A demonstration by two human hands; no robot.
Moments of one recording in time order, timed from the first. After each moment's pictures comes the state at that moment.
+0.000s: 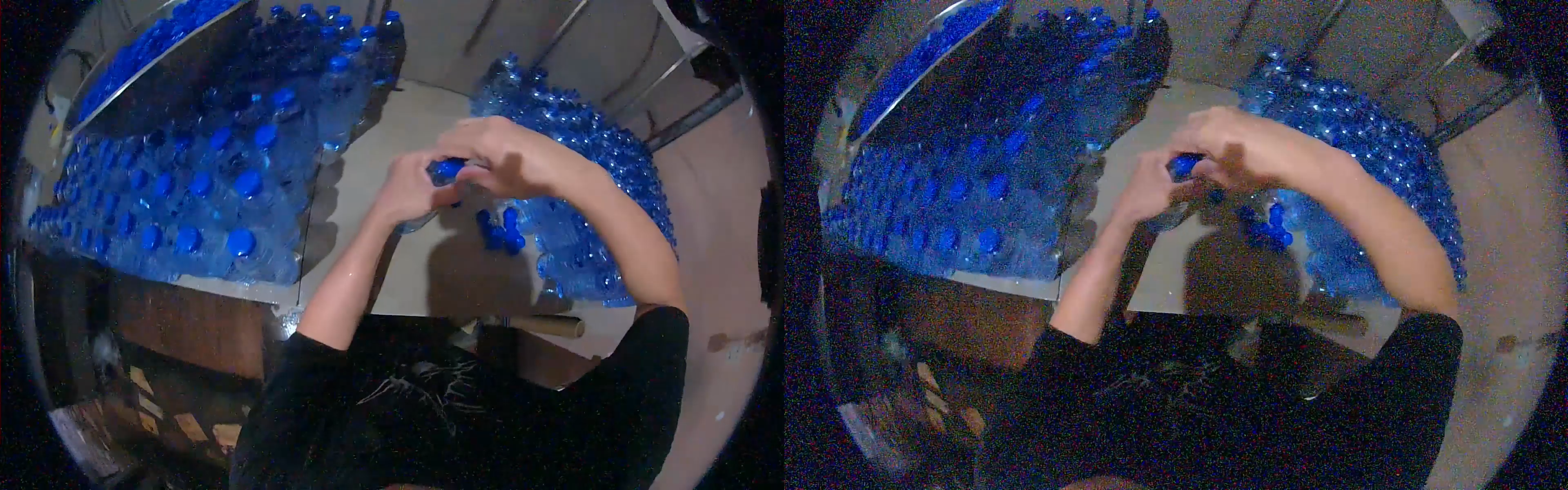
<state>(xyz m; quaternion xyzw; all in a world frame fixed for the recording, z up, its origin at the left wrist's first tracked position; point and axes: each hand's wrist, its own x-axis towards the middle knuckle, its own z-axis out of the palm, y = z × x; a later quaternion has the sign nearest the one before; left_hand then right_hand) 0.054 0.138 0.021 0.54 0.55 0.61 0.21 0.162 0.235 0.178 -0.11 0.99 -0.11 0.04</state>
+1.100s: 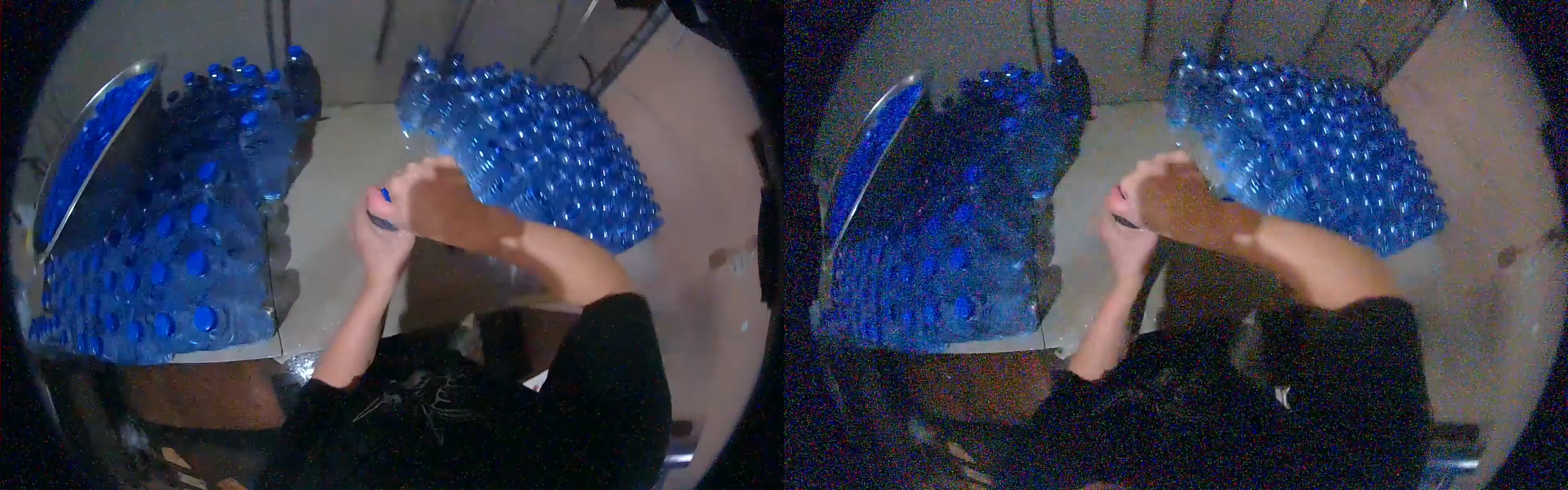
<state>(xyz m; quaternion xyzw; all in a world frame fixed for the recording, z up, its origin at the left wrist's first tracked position) 0.134 0.151 -0.013 0.32 0.64 0.68 0.15 0.196 0.207 0.109 0.15 0.96 0.15 -0.16</state>
